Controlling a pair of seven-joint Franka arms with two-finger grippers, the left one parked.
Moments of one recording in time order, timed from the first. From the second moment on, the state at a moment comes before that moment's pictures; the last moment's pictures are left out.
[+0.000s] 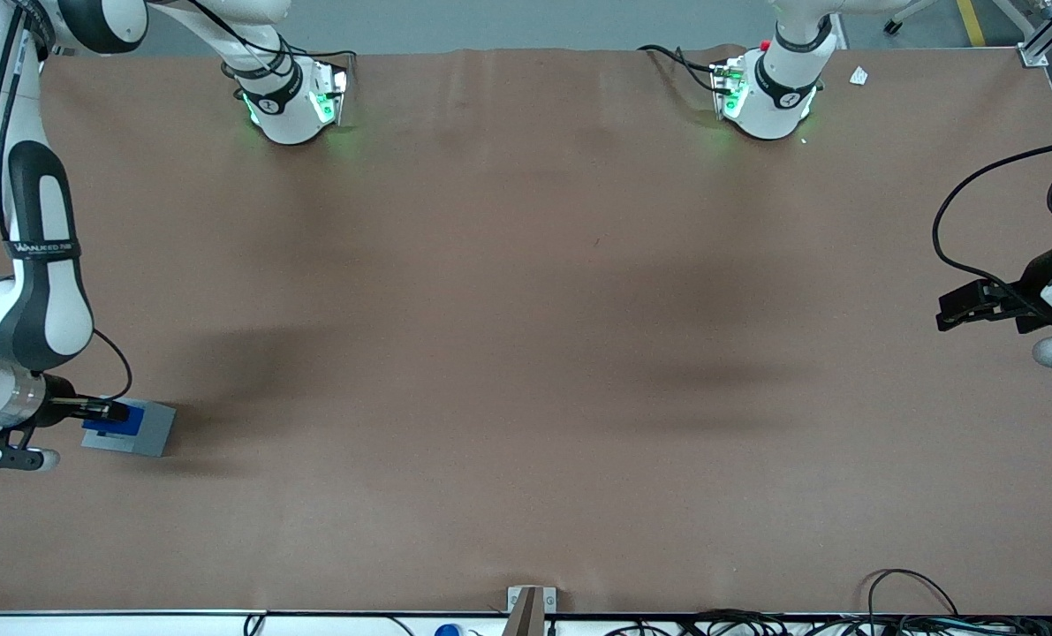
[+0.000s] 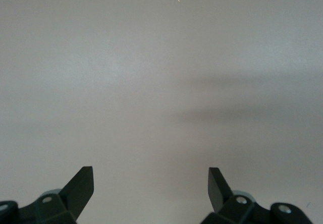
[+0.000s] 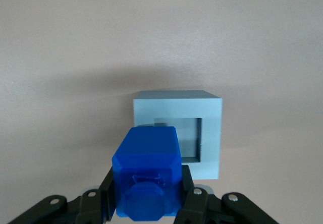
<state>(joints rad) -0.17 0.65 -0.08 -1.43 0.01 2.05 -0.13</state>
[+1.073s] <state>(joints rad) -0.21 0.67 -0.07 -1.42 0.01 2.05 -0.16</state>
